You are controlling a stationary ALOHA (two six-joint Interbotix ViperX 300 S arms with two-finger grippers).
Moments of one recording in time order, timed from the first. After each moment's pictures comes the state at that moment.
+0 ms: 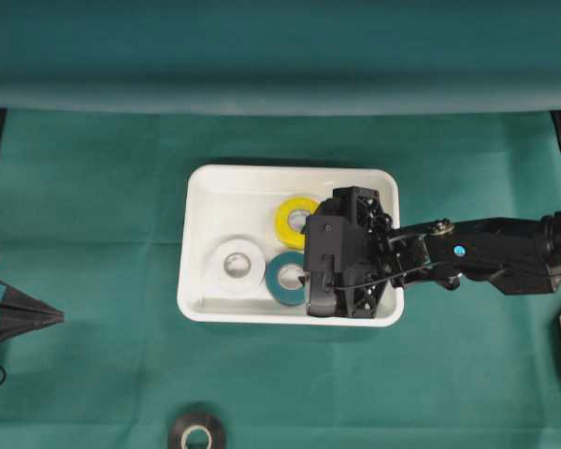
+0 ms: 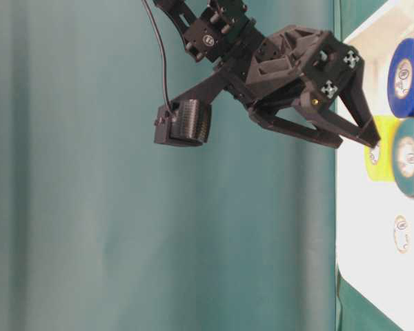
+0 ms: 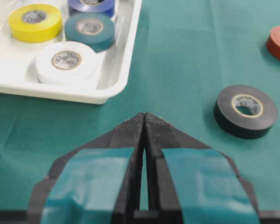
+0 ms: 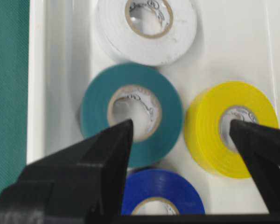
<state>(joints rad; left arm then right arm) 0.05 -1.37 1.52 -0.03 0.04 -0.04 -0.21 0.07 0.62 -0.80 0.13 0.68</state>
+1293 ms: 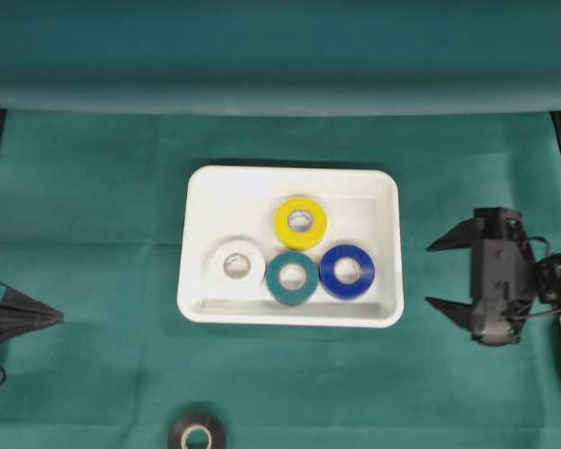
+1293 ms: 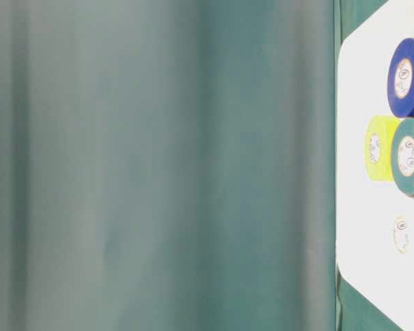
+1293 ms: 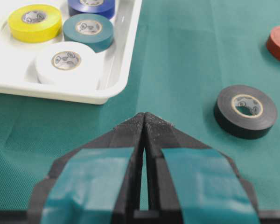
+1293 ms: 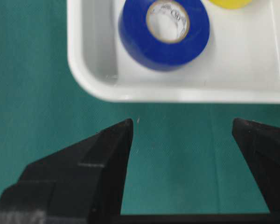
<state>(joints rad) 0.05 -1.37 1.52 -0.03 0.04 -0.04 -0.20 -0.51 1.16 -0.80 0.14 0.68</state>
